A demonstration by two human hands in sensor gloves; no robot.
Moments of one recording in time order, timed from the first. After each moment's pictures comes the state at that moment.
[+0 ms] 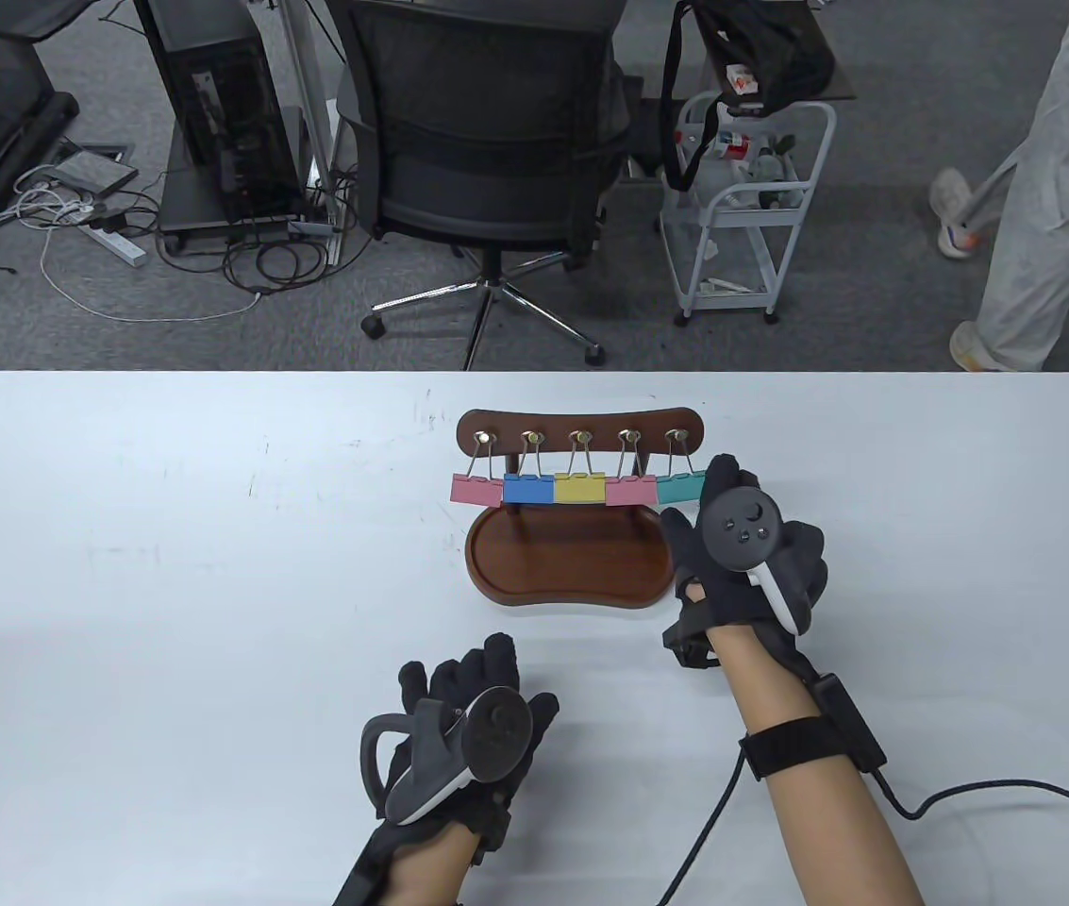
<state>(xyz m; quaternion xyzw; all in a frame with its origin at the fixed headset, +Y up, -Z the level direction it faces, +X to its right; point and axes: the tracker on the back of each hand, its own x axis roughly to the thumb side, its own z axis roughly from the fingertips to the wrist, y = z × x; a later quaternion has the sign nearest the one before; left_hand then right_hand) -0.090 -0.703 -0.236 -0.01 -0.10 0.10 0.99 0.172 -0.665 -0.375 -0.06 -0.09 0.96 0.25</state>
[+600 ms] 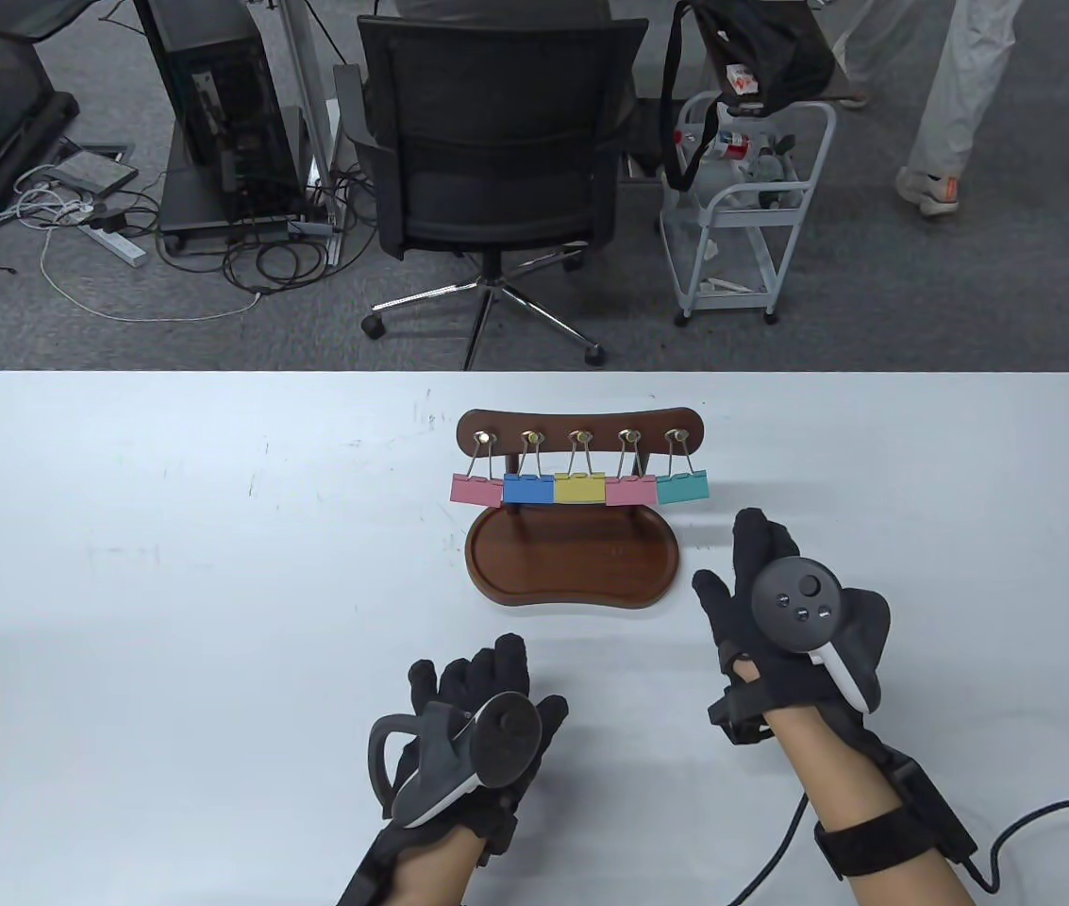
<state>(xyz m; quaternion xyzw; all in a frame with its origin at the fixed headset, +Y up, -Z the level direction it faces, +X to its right) -0.083 -0.705 -0.234 0.00 -0.12 0.10 0.99 0.193 -0.651 -0.300 0.00 -0.09 0.97 0.24</state>
